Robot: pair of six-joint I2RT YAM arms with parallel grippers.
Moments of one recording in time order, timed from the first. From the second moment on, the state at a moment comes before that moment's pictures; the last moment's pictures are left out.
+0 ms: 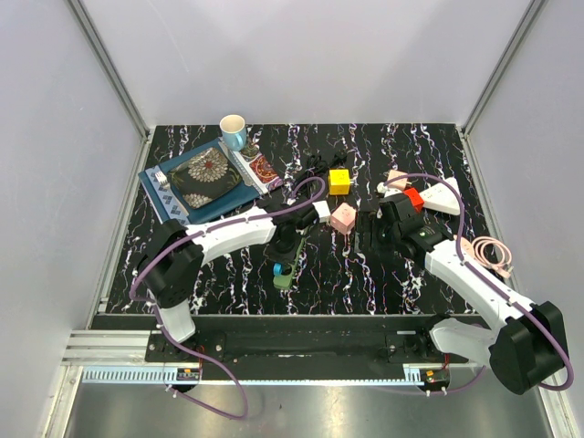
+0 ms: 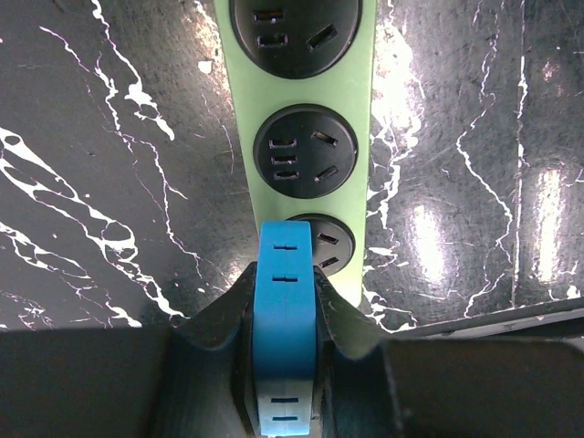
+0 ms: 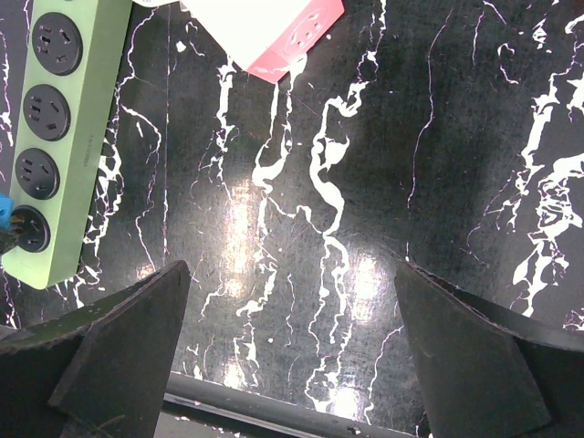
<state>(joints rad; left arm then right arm) -0.86 1.78 1.28 -0.91 -0.09 -0.50 0.47 1.13 0.79 -0.54 0.03 0.42</state>
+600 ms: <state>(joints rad) -0.86 1.74 1.19 -0.81 -0.09 -0.55 0.47 1.13 0.79 -0.54 0.01 0.41</state>
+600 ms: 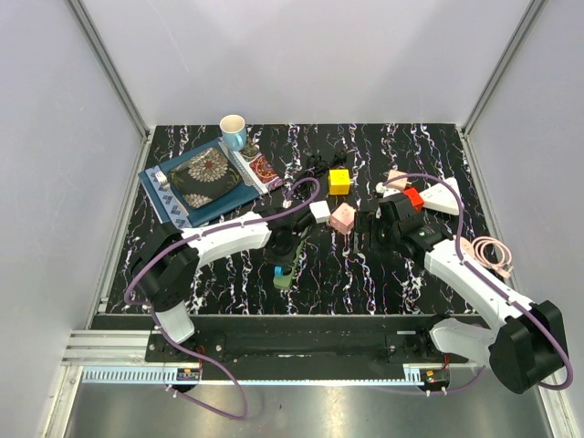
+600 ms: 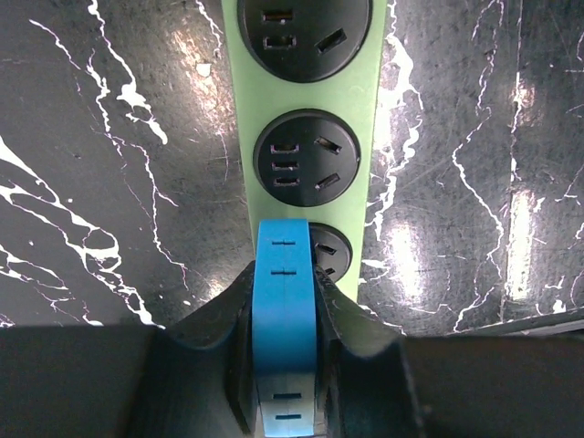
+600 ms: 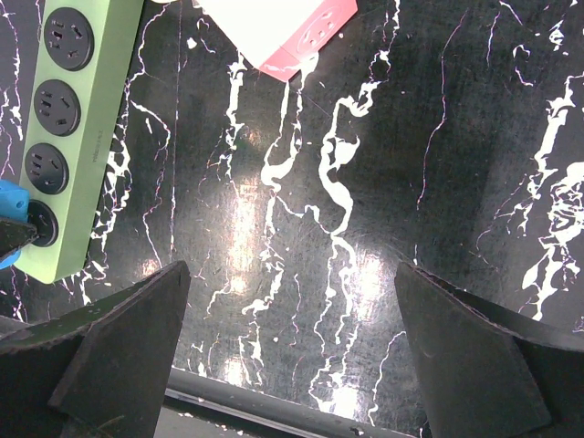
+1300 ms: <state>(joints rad) -0.87 1.74 1.24 -0.87 -0.11 -0.59 0.47 1.13 0.79 -0.54 -0.02 0.40</state>
